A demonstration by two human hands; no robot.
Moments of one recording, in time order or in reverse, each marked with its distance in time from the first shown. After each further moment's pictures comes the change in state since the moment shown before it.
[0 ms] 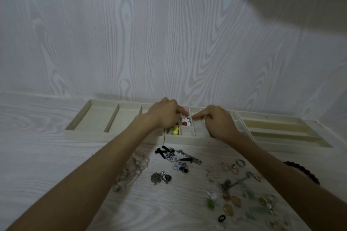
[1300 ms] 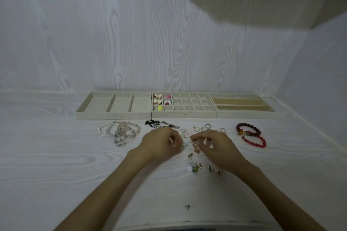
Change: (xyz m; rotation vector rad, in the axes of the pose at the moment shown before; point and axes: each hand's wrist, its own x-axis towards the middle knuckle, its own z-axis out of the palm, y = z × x) left_hand -0.149 0.084 0.053 -0.177 -0.033 -0.005; right_hand -0.191 -0.007 -0.043 0.162 -0.102 0.020
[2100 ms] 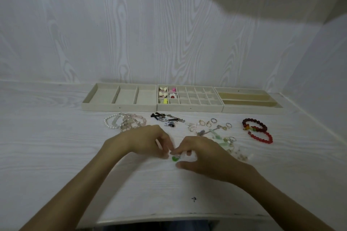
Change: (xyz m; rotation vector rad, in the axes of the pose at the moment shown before) left_hand -0.032 -0.018 -0.043 -0.039 -0.379 0.041; right_hand -0.012 -0.046 0.017 -0.187 -0.294 -0.297
